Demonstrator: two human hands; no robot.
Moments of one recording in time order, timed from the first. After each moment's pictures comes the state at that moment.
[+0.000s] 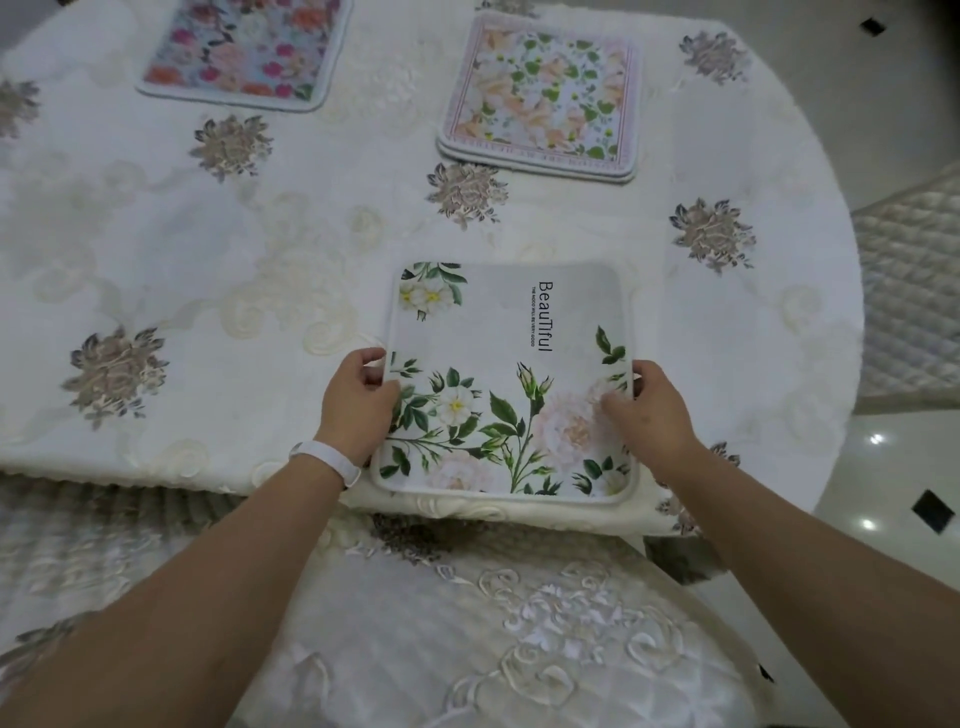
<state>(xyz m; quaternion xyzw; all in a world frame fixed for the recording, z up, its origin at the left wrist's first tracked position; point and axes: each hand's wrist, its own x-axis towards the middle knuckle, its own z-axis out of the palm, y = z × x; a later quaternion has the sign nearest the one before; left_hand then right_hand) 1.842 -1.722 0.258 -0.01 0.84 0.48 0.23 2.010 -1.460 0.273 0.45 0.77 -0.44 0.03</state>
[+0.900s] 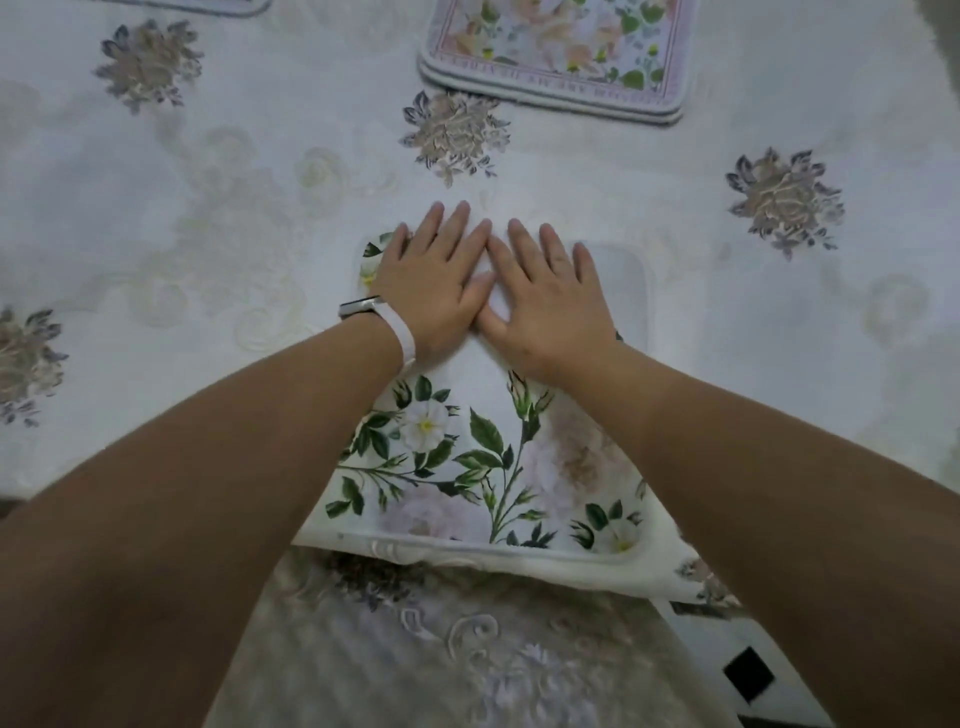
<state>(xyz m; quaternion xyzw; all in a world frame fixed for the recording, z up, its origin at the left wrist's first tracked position) 1.761 -1.585 0.216 0.39 0.91 0.03 0.14 1.863 -1.453 0.220 0.11 0.98 -0.11 0.10</state>
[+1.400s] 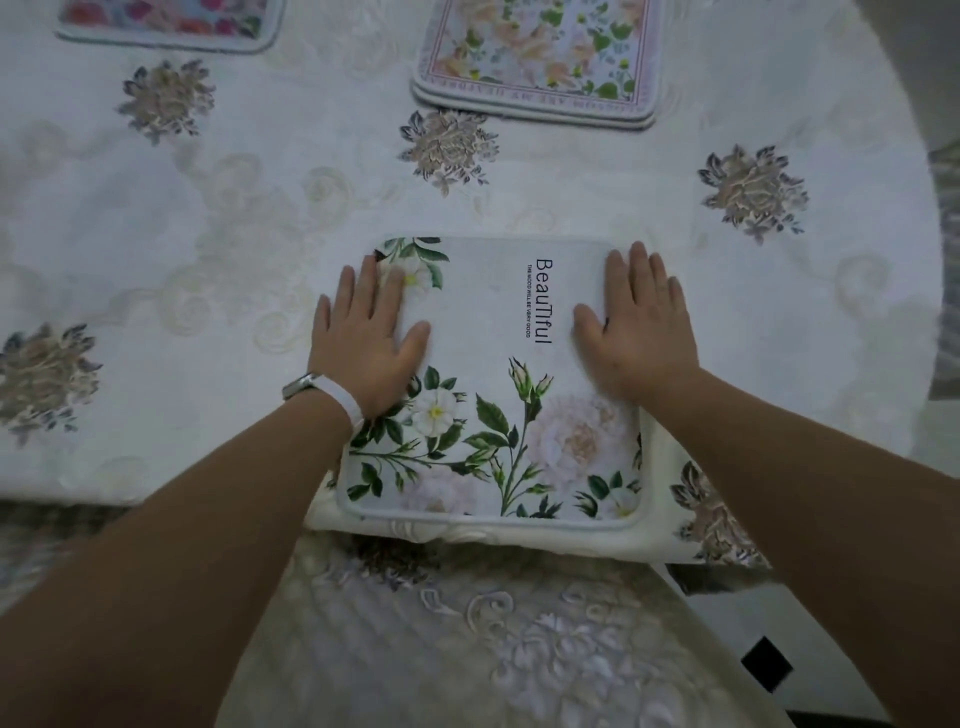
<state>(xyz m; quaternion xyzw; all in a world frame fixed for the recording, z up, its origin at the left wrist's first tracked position) 1.792 -1.673 0.217 0.29 0.94 0.07 0.14 1.937 -1.409 0.220 0.27 0.95 -0.13 0.06</state>
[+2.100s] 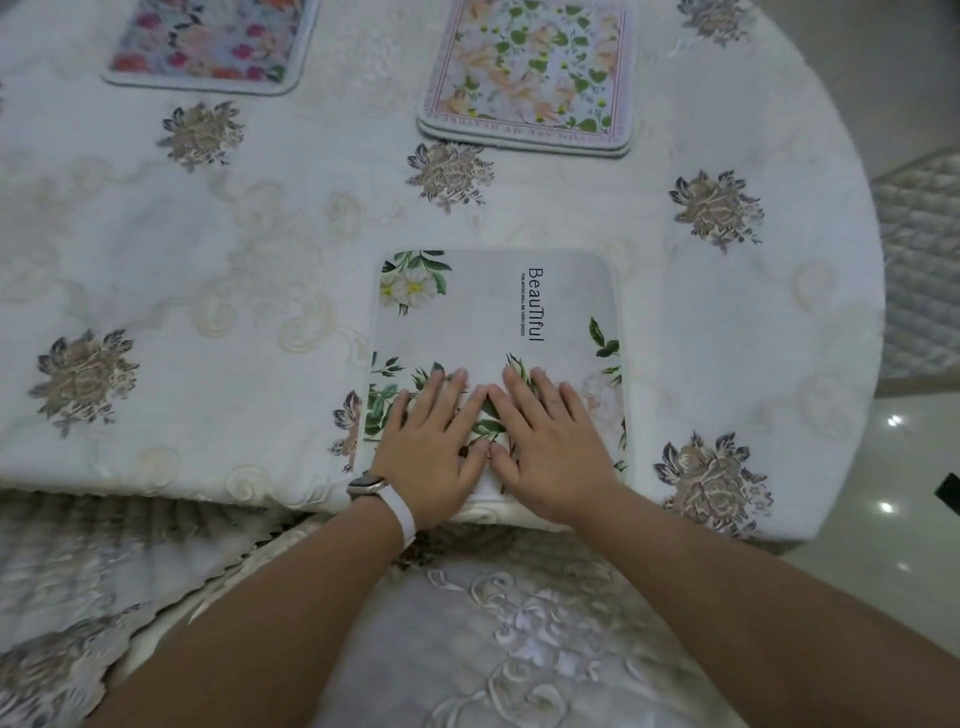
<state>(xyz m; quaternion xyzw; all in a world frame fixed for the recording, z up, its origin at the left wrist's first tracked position) 1.915 -1.694 0.211 0.41 0.90 0.04 0.13 2.009 -1.533 0.222 0.09 0.98 -0.10 0.13</state>
